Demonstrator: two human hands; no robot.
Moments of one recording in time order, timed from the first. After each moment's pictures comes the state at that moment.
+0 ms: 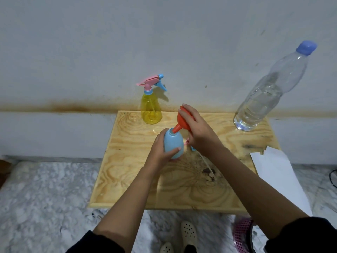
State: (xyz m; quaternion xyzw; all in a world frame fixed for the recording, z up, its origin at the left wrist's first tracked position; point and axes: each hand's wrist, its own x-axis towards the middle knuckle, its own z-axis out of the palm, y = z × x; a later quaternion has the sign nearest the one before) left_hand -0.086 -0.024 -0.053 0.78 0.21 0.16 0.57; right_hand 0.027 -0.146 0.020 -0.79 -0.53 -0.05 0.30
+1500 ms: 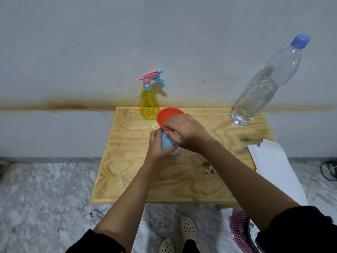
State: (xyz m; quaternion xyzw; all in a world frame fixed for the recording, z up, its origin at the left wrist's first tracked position) left_hand -0.099 -0.028 -0.054 0.80 0.24 0.17 0.52; right_hand -0.008 -0.131 0.046 -0.79 -0.59 -0.03 0.17
